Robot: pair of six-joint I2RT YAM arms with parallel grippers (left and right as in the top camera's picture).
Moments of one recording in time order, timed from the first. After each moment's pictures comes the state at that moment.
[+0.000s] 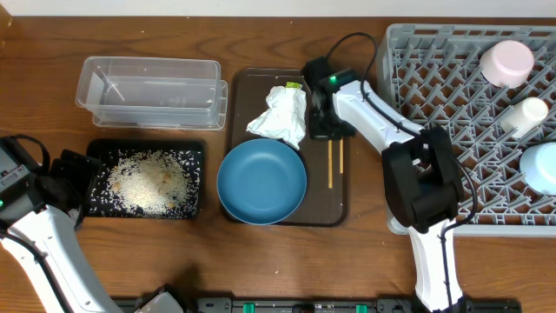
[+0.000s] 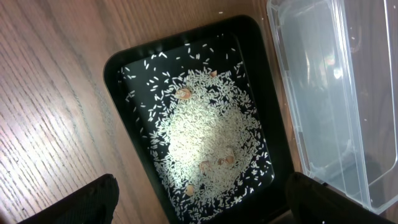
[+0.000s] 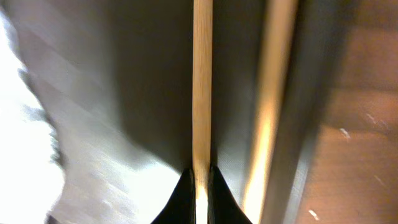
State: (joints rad) left arm 0.69 1.22 1.10 -1.00 0.15 -0.59; right arm 0.45 2.28 1.79 -1.04 0.08 0.51
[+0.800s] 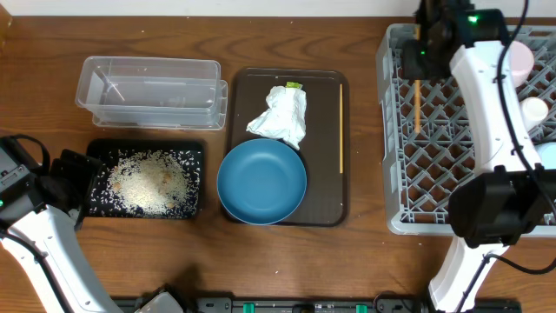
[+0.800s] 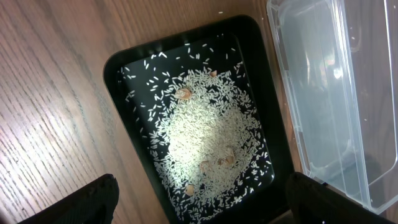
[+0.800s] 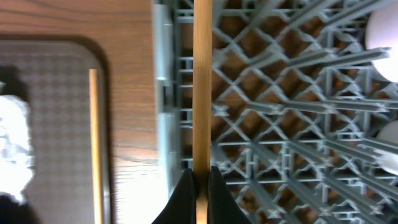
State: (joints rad) left arm 0.69 1.22 1.10 -1.00 0.15 -0.59; right arm 0.07 2.04 2.08 -1.22 0.08 0.10
